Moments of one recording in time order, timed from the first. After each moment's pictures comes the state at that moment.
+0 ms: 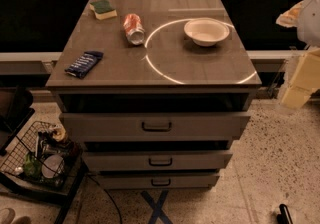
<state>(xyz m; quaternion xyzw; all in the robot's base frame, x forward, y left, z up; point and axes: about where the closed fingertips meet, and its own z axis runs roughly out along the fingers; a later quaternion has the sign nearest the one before) 0.438 -0.214 0.986 -0.60 0.78 -0.05 0.17</state>
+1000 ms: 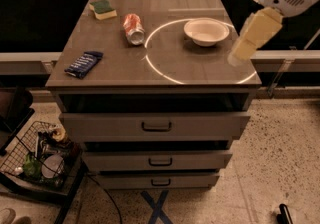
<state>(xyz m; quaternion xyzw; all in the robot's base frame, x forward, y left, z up) 0.534 -0.176 0.999 -0.54 0.80 0.01 0.25</state>
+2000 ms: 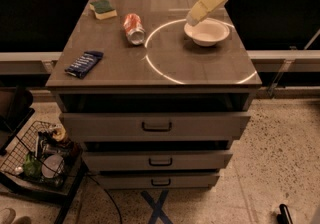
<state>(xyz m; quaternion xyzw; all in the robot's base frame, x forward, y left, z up) 0.644 -0.137 1.001 -0.37 0.89 0.05 0.27</state>
